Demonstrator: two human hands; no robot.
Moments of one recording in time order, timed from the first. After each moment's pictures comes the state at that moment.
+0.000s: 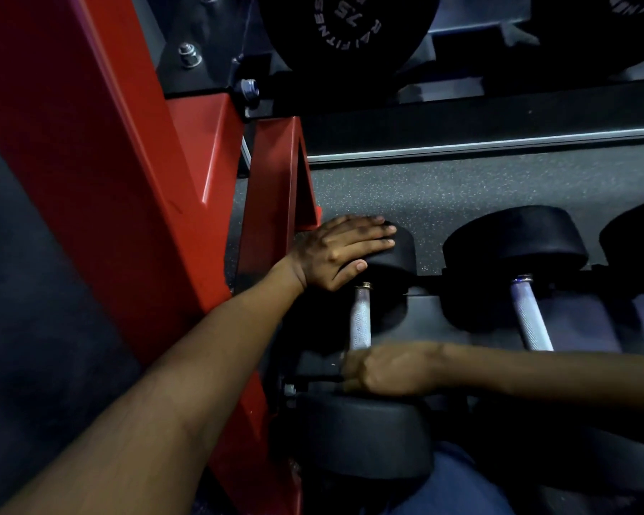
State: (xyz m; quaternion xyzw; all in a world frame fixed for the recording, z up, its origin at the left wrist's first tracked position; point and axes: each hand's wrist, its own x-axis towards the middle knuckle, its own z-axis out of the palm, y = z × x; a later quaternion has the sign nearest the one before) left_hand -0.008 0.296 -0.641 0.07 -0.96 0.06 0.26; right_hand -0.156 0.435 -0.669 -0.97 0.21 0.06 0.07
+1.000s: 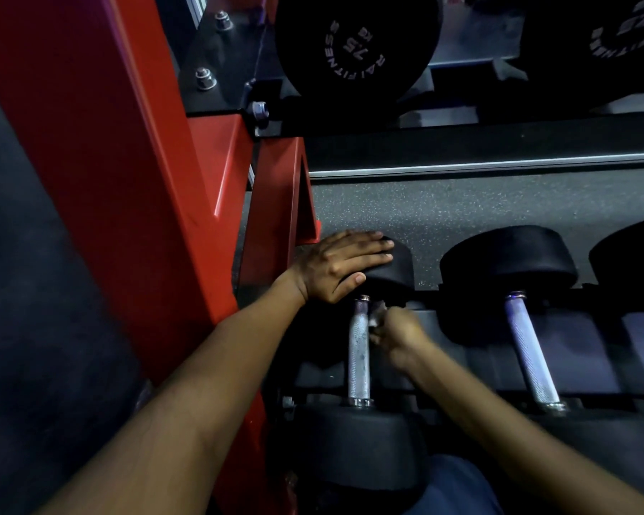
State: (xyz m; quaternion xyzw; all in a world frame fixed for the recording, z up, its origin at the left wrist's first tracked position) left_hand -0.007 0.293 -0.645 0.08 -0.96 0.04 0.27; right_hand -0.129 0.416 -0.662 -0.12 0.60 -0.46 0.64
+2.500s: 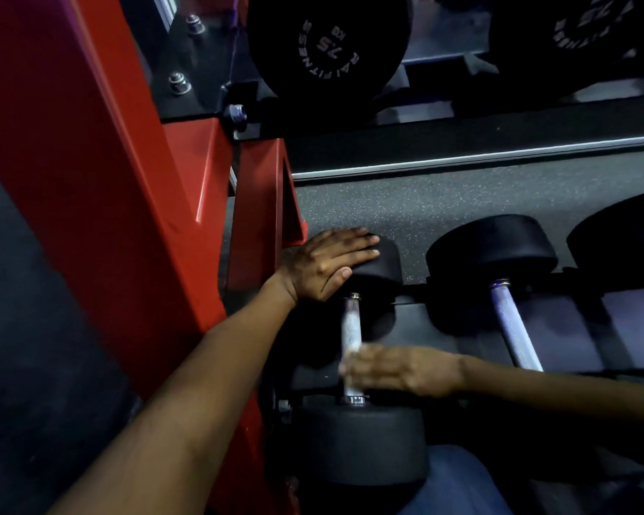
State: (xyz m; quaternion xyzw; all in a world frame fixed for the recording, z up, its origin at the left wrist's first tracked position) left_hand -0.007 0.296 -0.646 0.07 -0.95 0.03 0.30; right_hand -0.197 0.452 -0.696 -0.96 0.27 -0.05 0.02
